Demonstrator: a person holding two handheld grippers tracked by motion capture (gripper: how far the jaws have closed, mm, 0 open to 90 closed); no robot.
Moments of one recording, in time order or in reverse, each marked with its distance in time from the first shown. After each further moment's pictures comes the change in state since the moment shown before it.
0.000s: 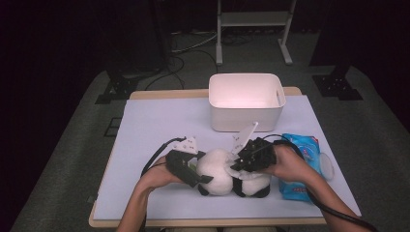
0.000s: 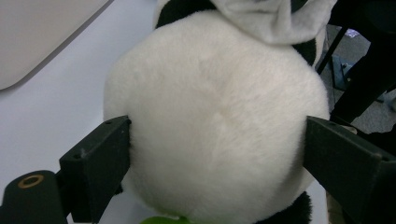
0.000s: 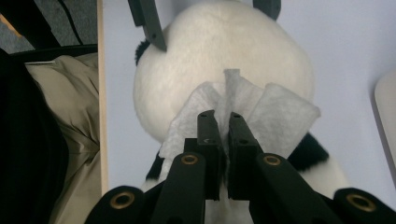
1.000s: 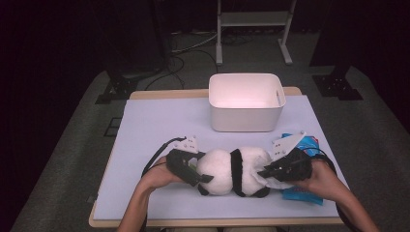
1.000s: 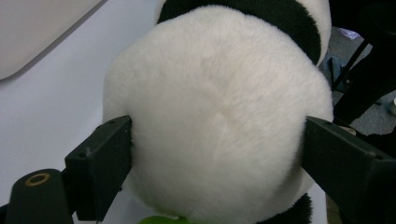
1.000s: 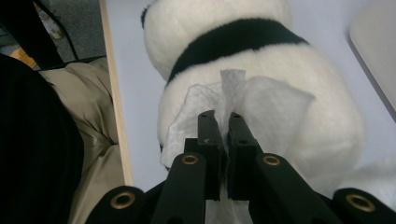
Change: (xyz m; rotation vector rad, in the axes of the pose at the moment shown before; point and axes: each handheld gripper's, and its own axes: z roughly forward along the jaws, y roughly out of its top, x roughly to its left) left arm 0.002 -0.001 0.002 0.011 -0.003 -0.028; right arm 0.017 -0.072 -0.036 -0.119 -0.036 0.128
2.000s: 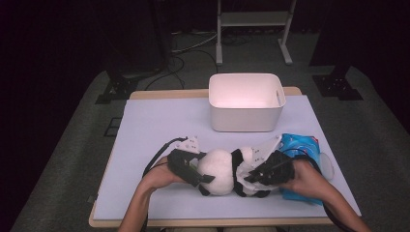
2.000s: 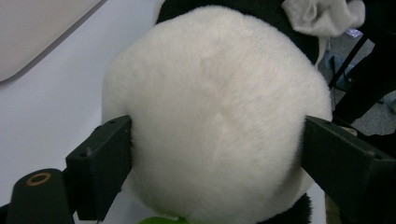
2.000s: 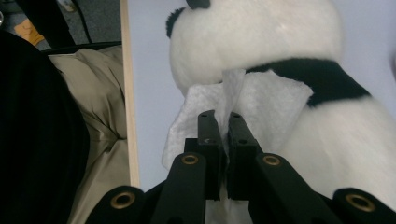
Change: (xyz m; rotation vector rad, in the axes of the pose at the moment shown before) left arm -0.004 0.004 0.002 0.008 0.009 -0.003; right arm 0.012 0.026 0.024 0.073 0.042 -0.088
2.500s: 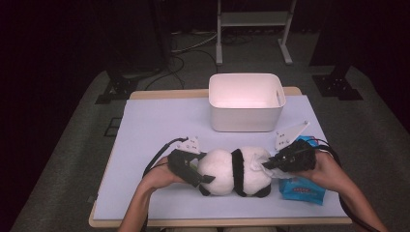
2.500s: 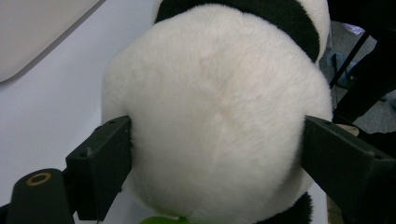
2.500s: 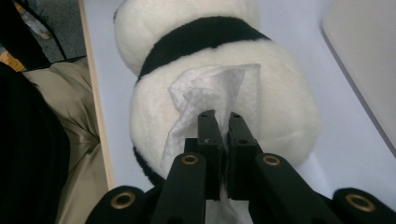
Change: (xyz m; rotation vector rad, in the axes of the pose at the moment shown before) left arm -0.001 0.000 0.000 0.005 0.004 0.009; right arm -0.032 -0.035 -0.033 -0.056 -0.071 0.136
